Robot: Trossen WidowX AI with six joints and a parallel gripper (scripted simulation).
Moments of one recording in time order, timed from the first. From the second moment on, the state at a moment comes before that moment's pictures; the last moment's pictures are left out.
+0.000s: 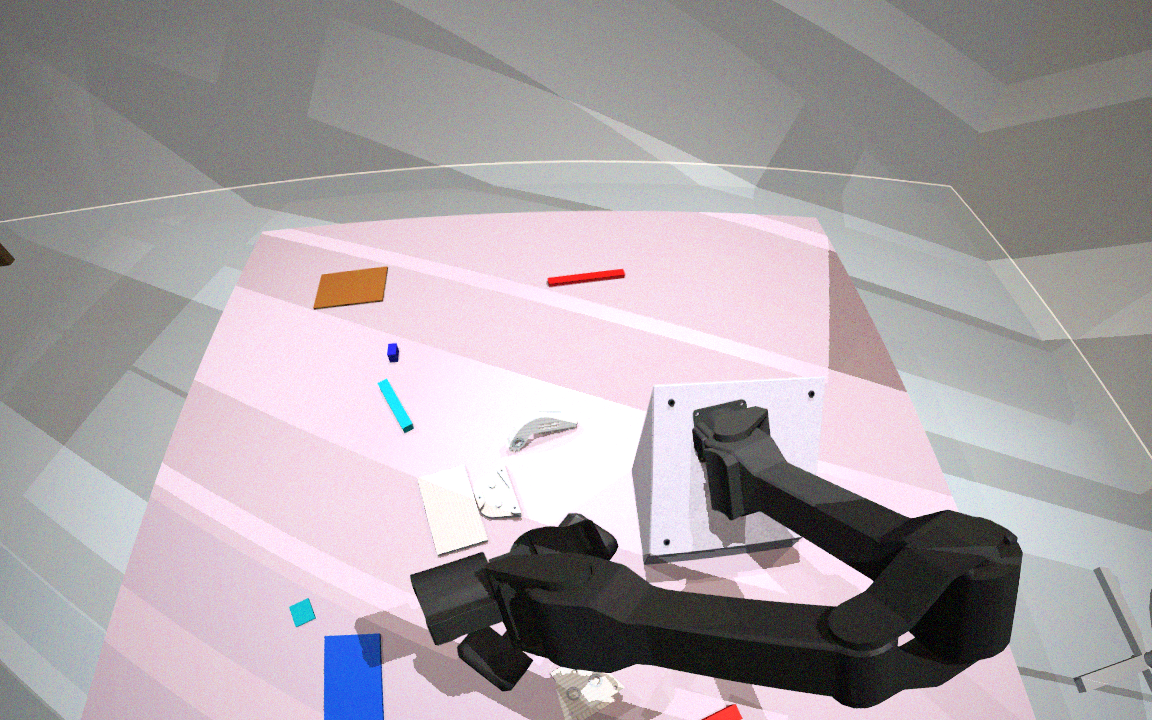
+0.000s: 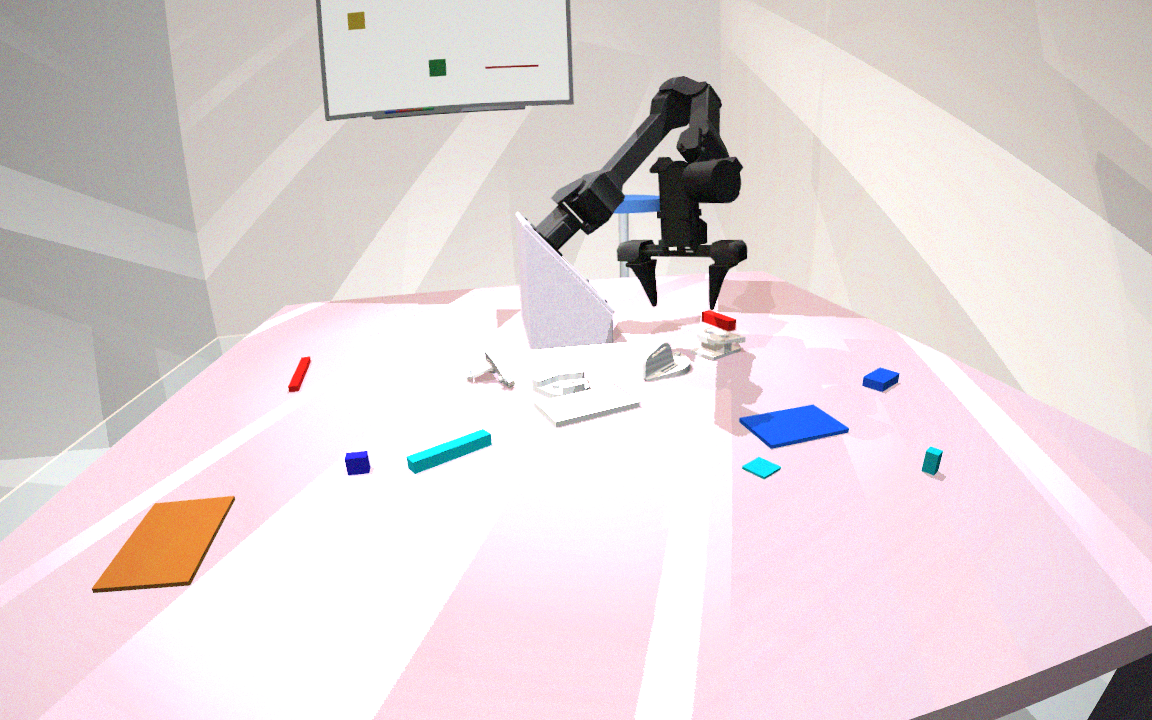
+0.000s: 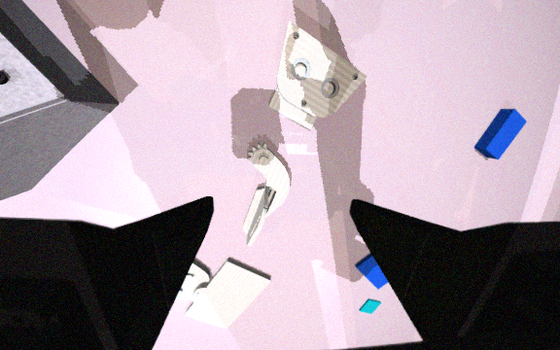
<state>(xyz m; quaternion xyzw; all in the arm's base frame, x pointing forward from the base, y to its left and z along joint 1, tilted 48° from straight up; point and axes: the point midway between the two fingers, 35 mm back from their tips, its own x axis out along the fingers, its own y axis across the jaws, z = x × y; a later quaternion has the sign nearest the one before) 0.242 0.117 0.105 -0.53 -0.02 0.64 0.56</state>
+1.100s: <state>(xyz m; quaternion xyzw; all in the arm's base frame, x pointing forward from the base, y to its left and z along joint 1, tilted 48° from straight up) 0.242 0.117 0.105 -0.53 -0.02 0.64 0.56</state>
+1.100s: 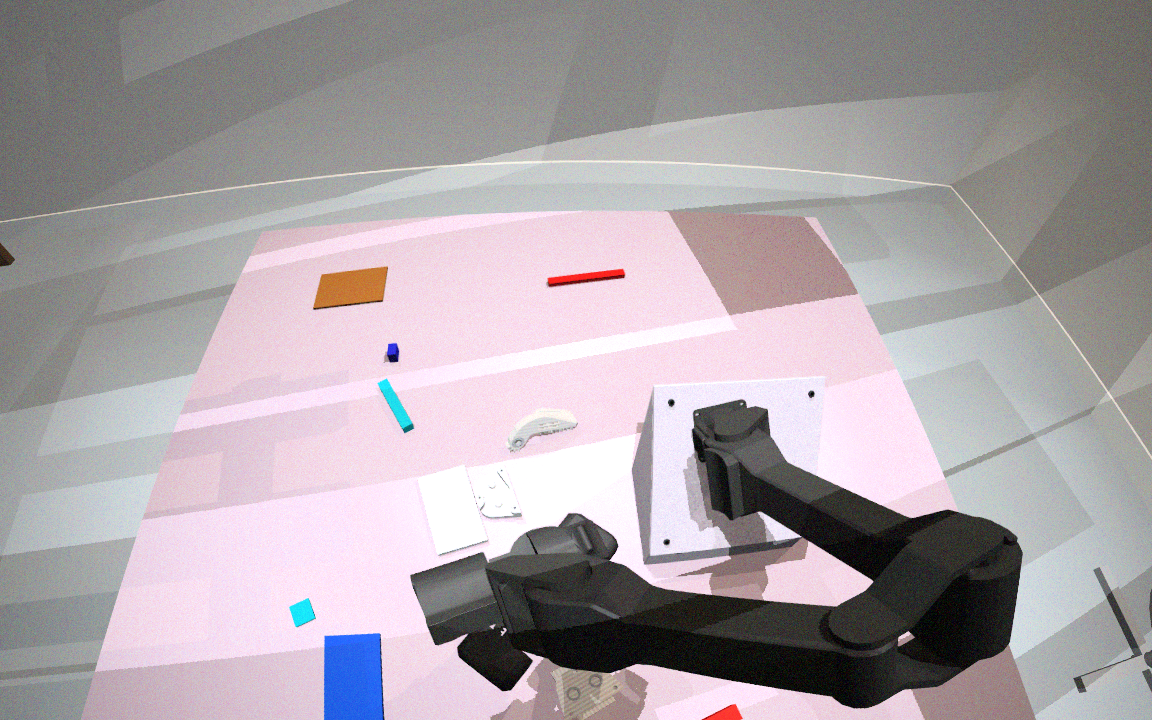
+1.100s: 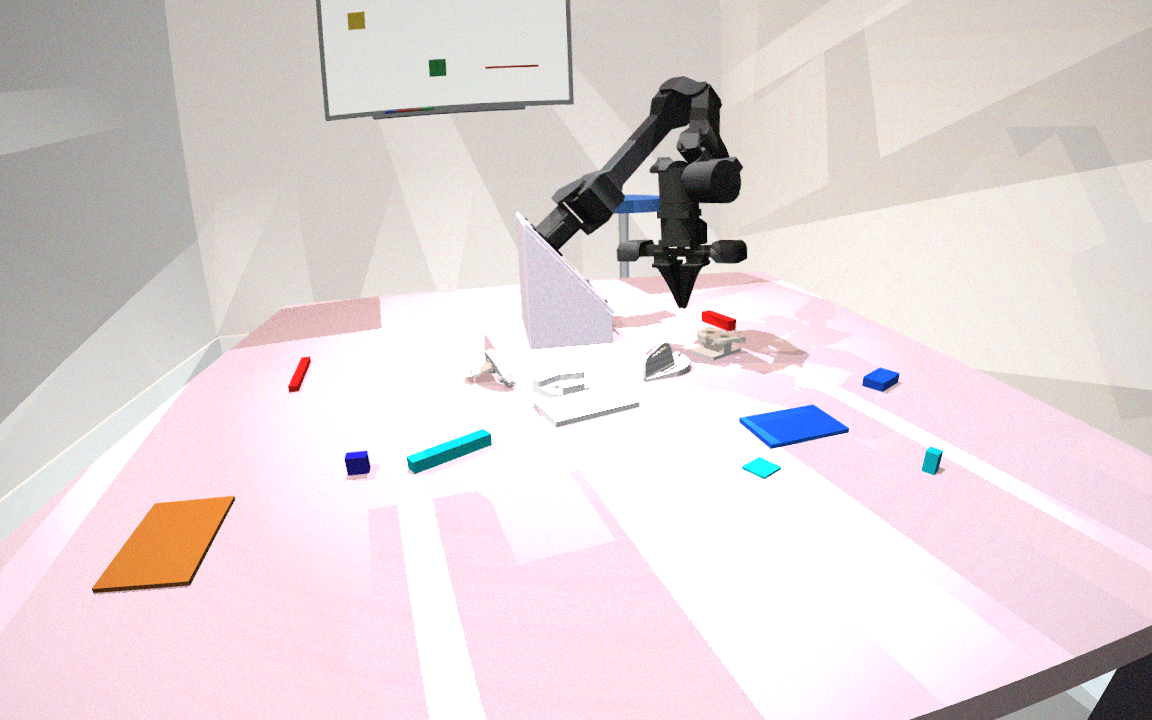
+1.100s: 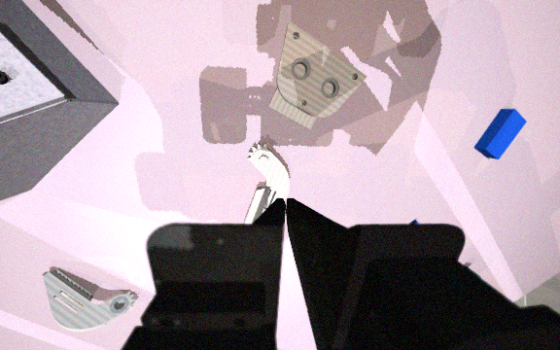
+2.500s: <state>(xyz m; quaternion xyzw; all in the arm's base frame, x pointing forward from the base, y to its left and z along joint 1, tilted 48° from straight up) 0.242 0.117 0.105 -0.53 -0.02 0.64 0.56</state>
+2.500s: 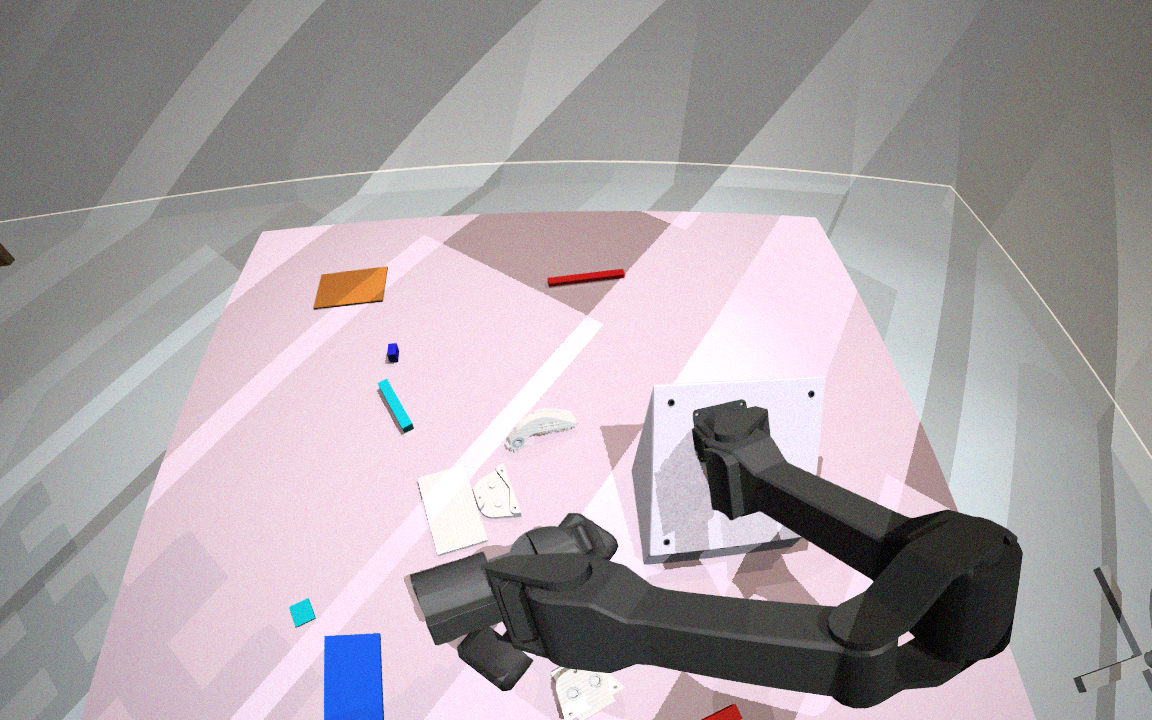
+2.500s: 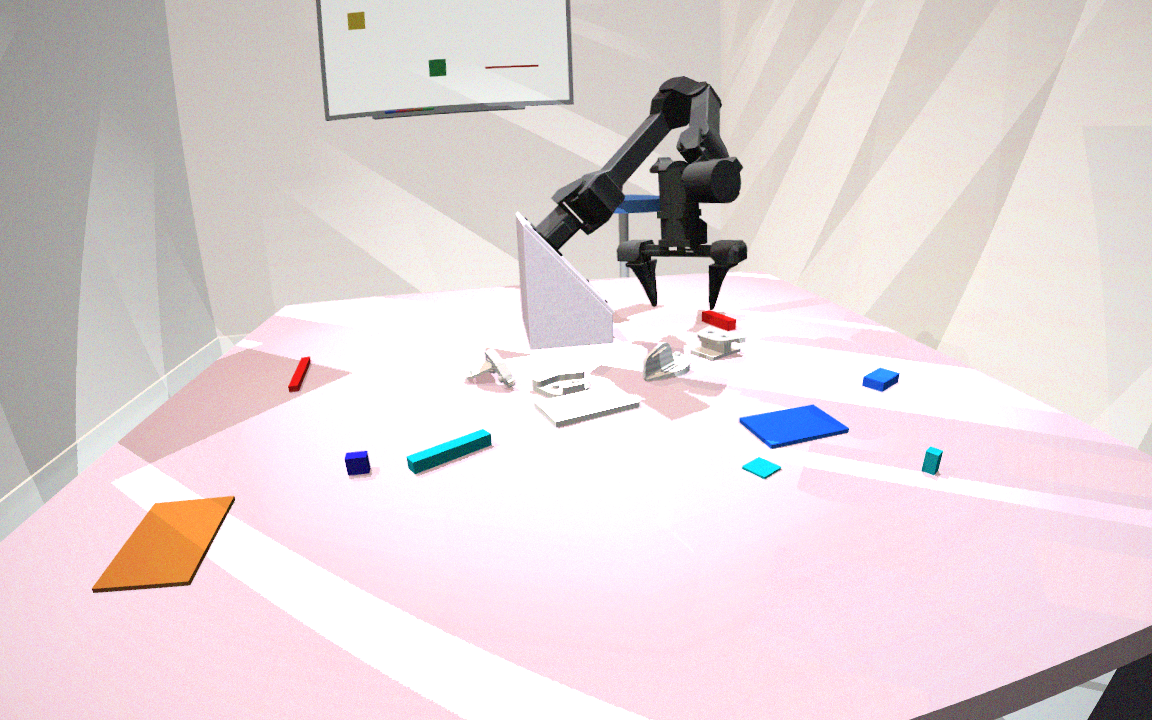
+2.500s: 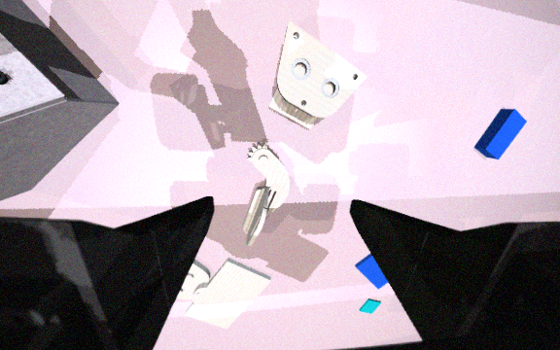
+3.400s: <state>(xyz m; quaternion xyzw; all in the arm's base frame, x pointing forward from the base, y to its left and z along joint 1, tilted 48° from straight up) 0.242 0.117 0.105 -0.53 -0.02 0.64 0.56</state>
